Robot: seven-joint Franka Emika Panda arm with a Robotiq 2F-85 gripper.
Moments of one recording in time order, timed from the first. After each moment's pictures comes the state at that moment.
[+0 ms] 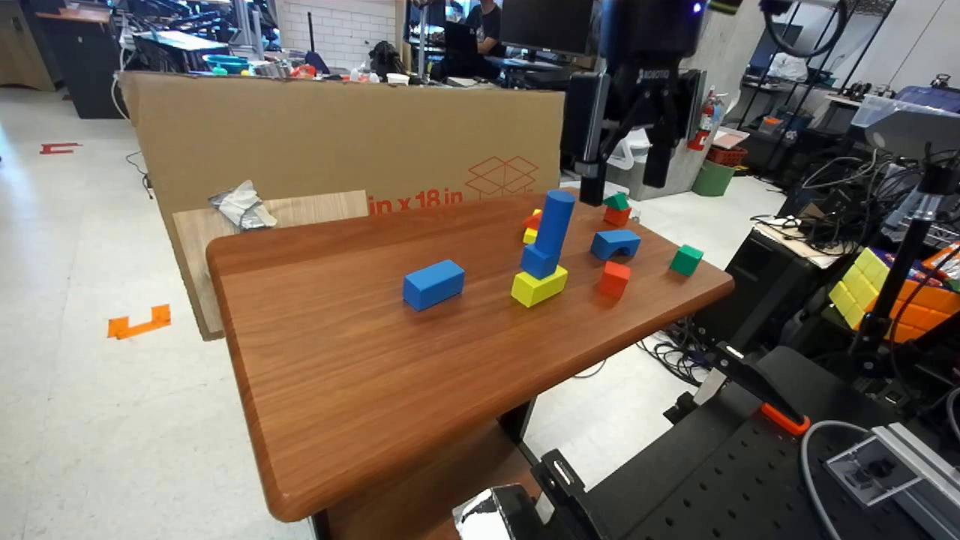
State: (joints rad) arm 0.00 0.11 0.01 -2.28 -0.13 2.23 0.06
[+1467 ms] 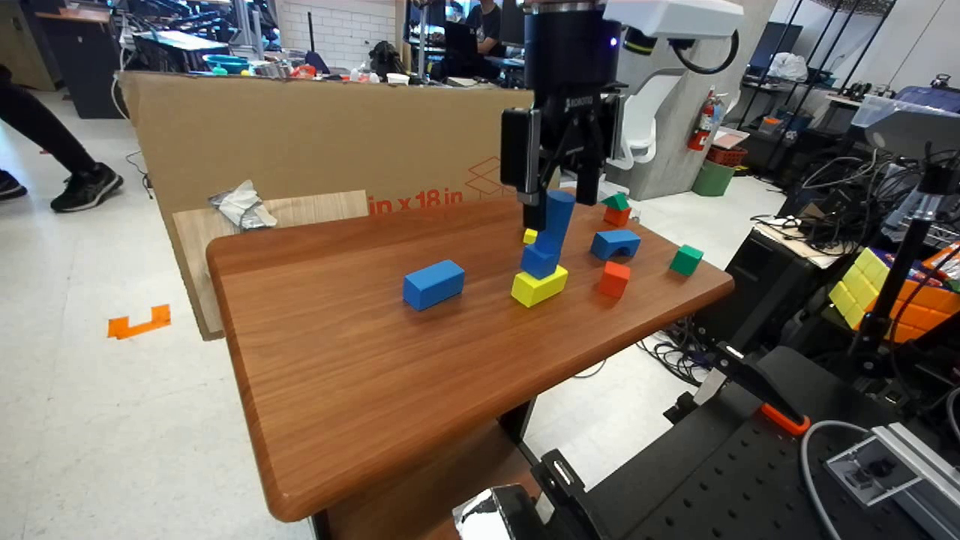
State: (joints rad) arm 0.06 0.25 0.04 -2.17 -0.16 2.25 -0.03
